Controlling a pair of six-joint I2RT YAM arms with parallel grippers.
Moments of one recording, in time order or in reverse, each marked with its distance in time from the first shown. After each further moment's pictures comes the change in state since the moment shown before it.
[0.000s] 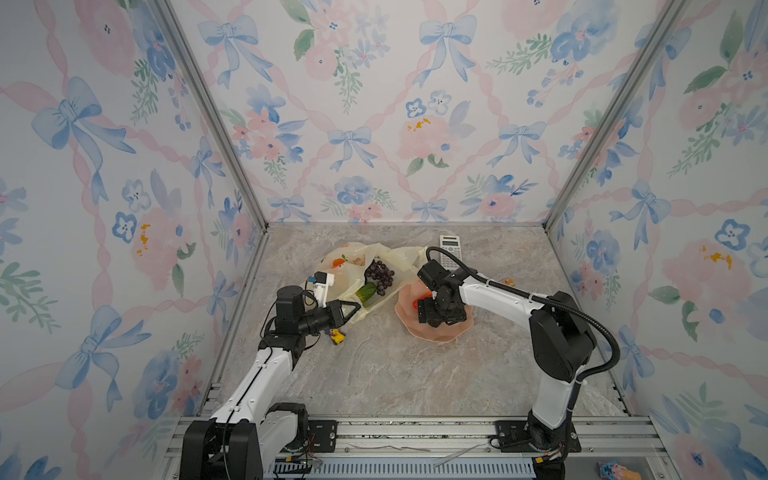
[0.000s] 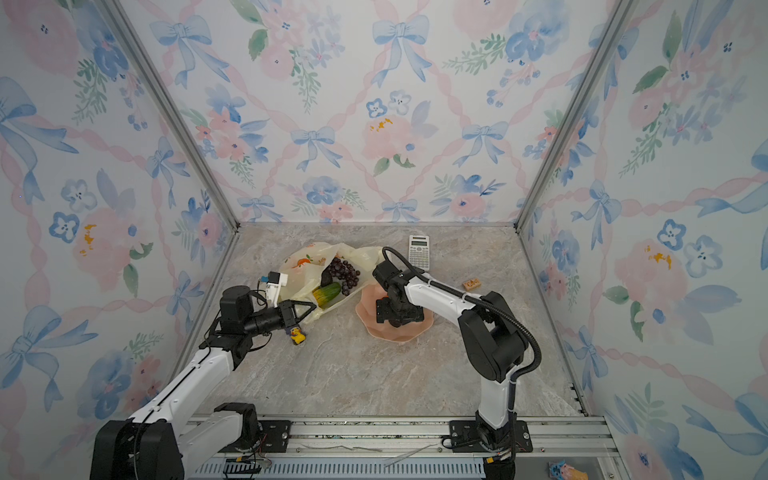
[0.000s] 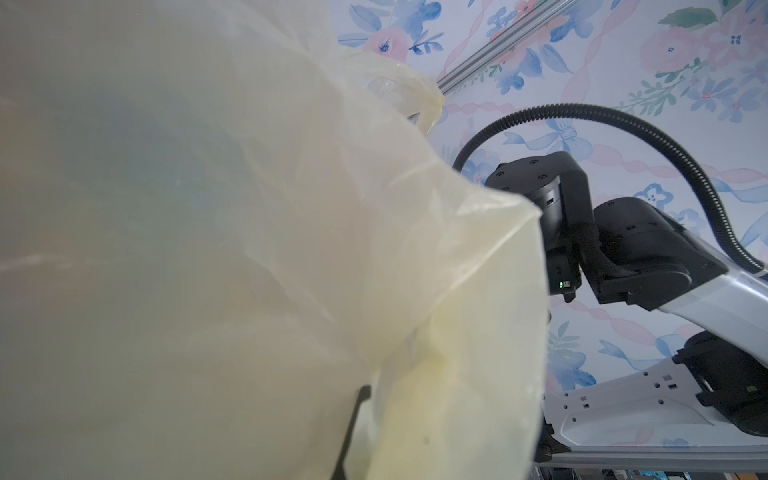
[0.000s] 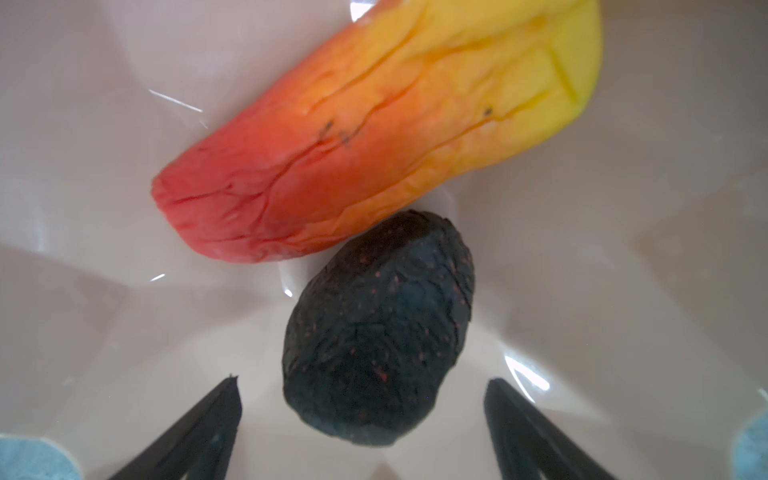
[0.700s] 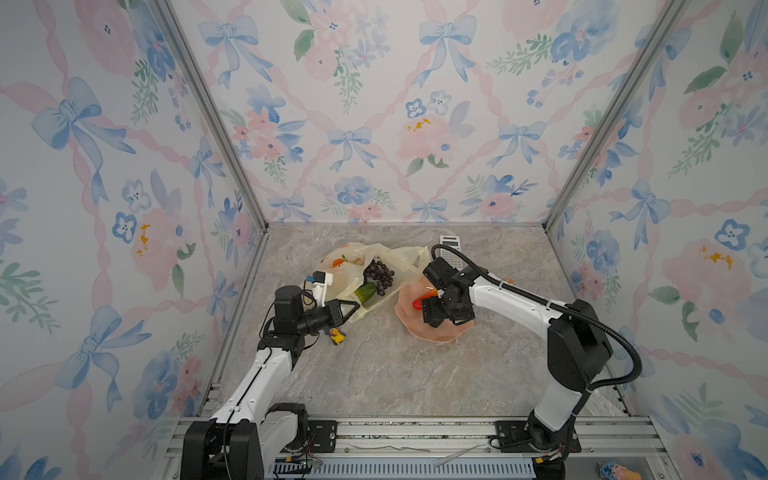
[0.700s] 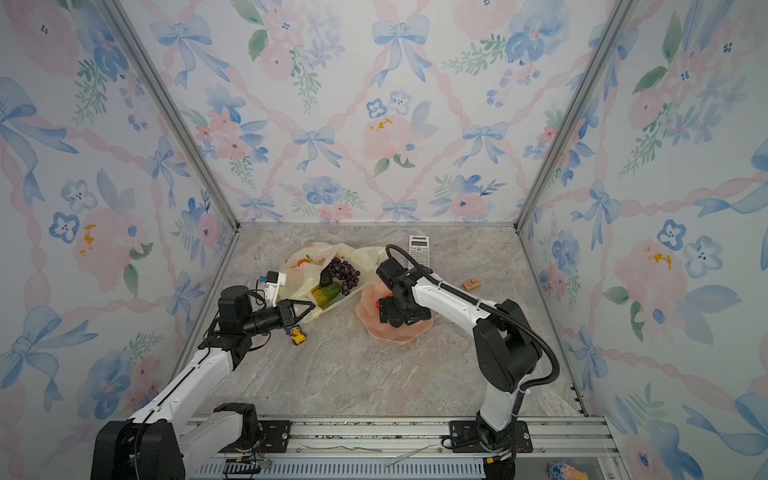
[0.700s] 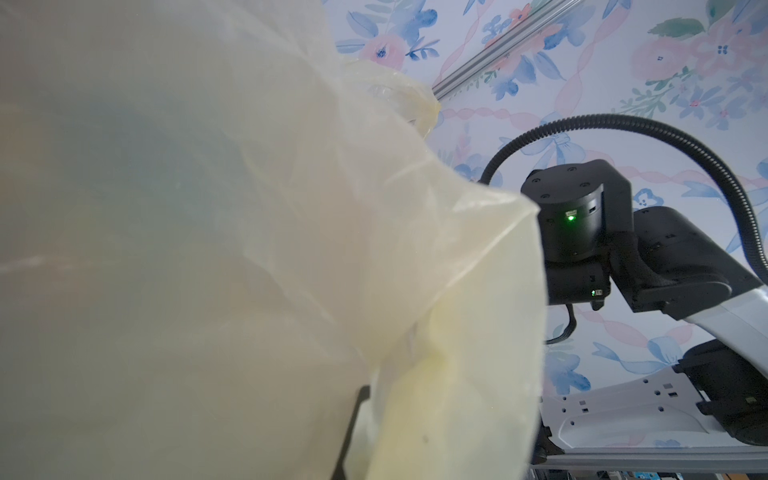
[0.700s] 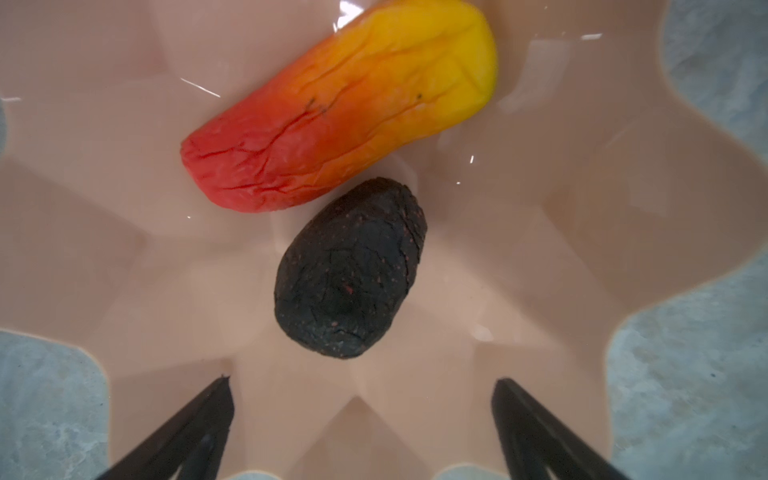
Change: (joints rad) left arm 0.014 0.000 0.000 0.012 0.016 -0.010; right arm 0.000 -0.086 -0.006 -0.068 0.027 -0.028
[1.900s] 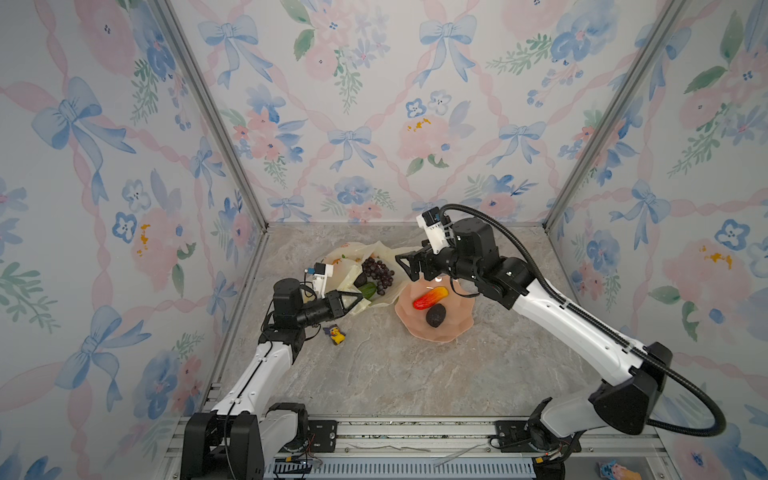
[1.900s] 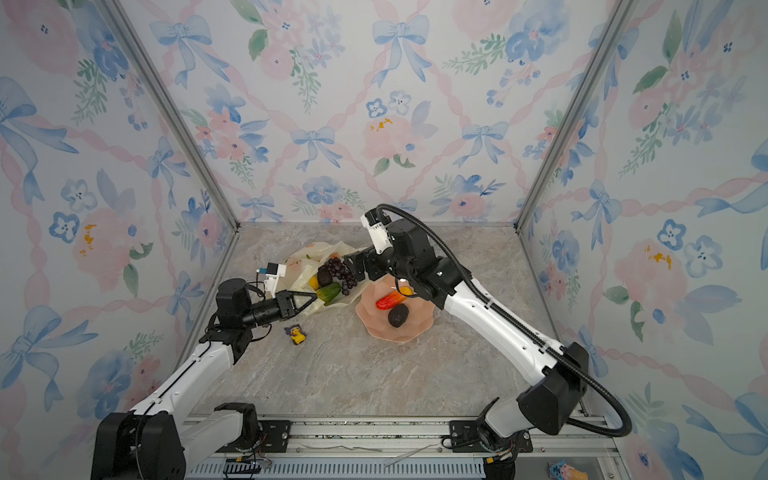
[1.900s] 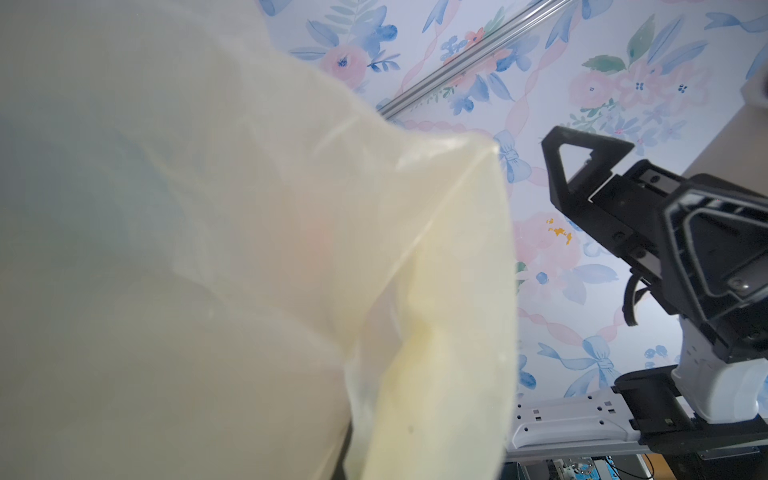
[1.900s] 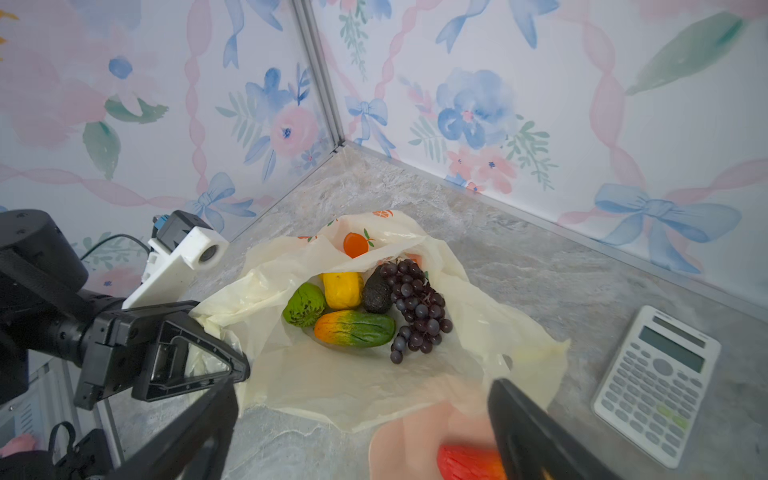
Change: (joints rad) left arm -0.006 0.037 0.042 0.117 0.079 -0.151; right arm 0.047 -0.371 0.087 0.521 -0.145 -0.374
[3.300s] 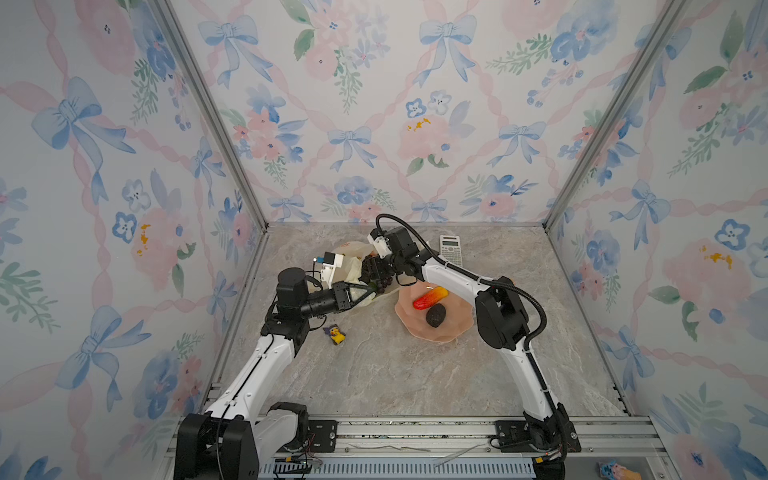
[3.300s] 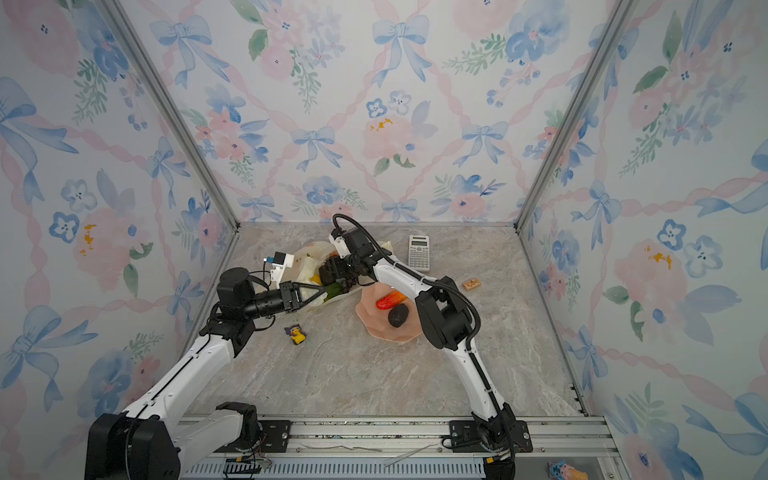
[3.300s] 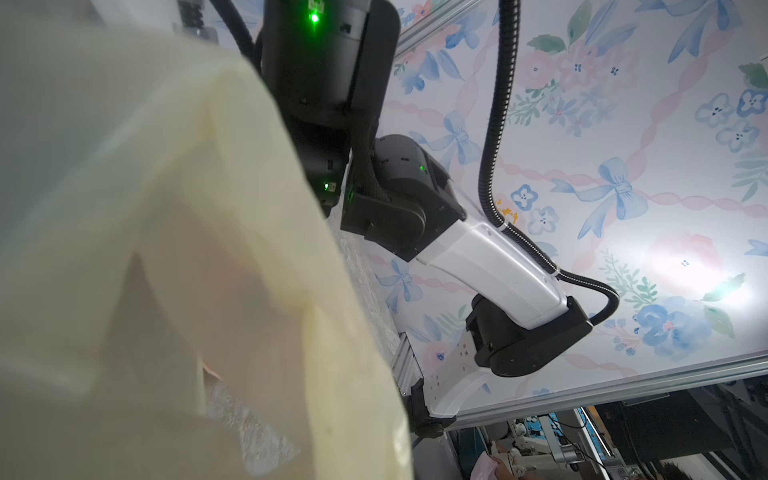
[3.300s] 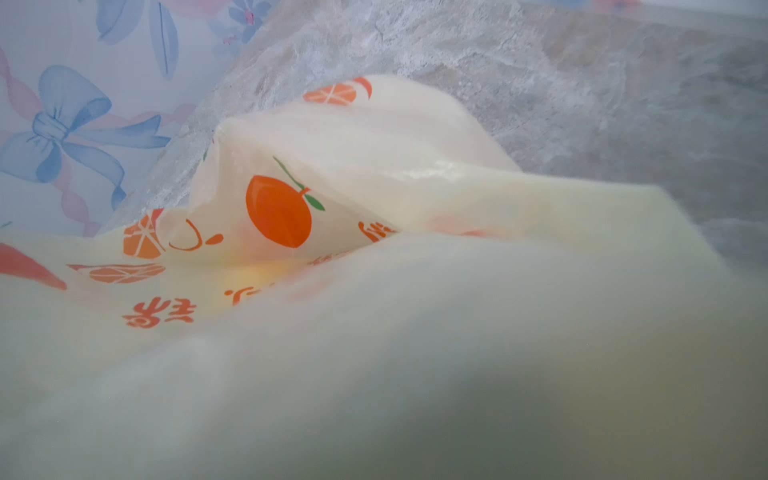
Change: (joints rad) left arm -0.084 0.006 0.115 -0.006 0.053 -0.114; right arm -0.028 0.934 0.536 0.080 -0.214 0.031
